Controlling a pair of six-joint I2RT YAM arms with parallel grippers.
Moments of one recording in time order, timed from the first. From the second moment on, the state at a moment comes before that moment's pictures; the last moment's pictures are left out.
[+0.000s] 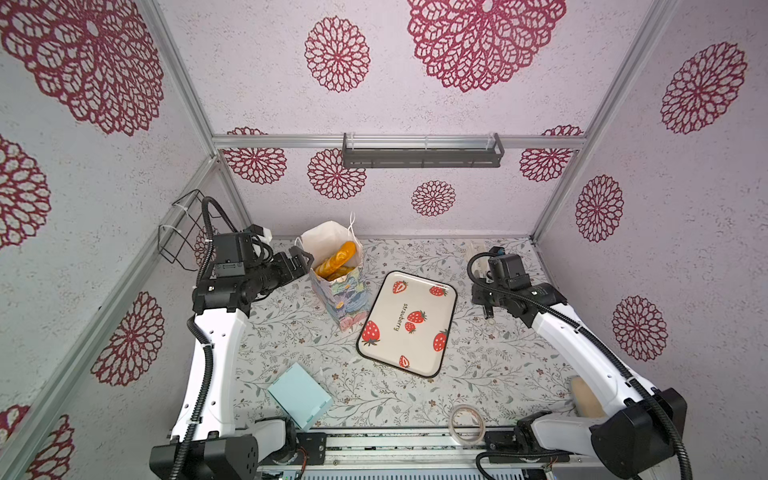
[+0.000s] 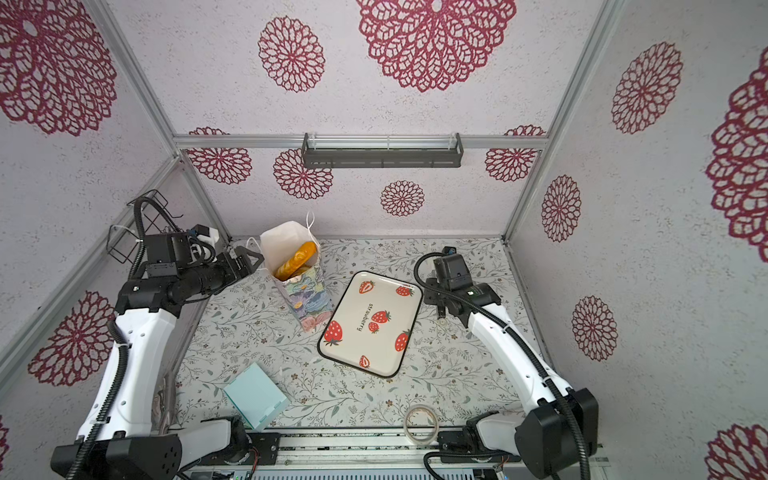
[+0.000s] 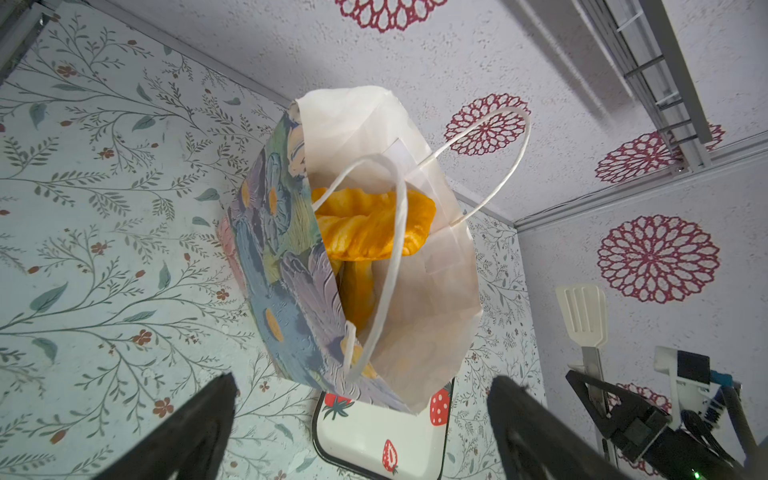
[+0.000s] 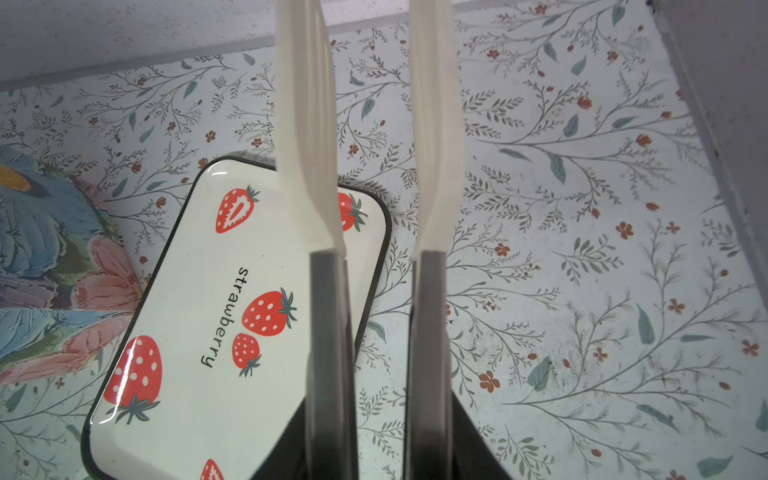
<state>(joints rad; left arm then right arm) 0.10 1.21 1.39 -0.86 0.42 -0.43 0.35 1.27 1.15 -0.71 0.13 0.39</state>
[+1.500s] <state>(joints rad) 0.07 1.06 0.88 -0.60 0.13 -0.57 0.05 1.74 1.07 -0.45 0.06 0.40</state>
